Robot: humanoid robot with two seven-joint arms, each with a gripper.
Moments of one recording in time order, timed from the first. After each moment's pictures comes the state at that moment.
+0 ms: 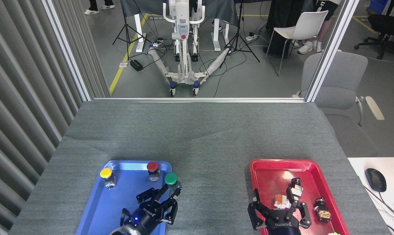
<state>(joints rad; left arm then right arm) -0.19 0.11 -0.37 -1.17 -1.35 -0.36 0.18 0.19 0.14 0.00 -1.69 1.62 -0.04 -0.07</state>
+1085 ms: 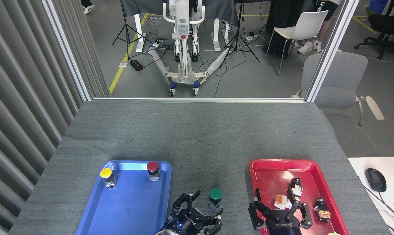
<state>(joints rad) -0.26 -0.03 -0.57 -1.04 -1.45 -0.16 0.19 0.19 0.13 0.00 -1.69 1.61 -0.03 -0.07</state>
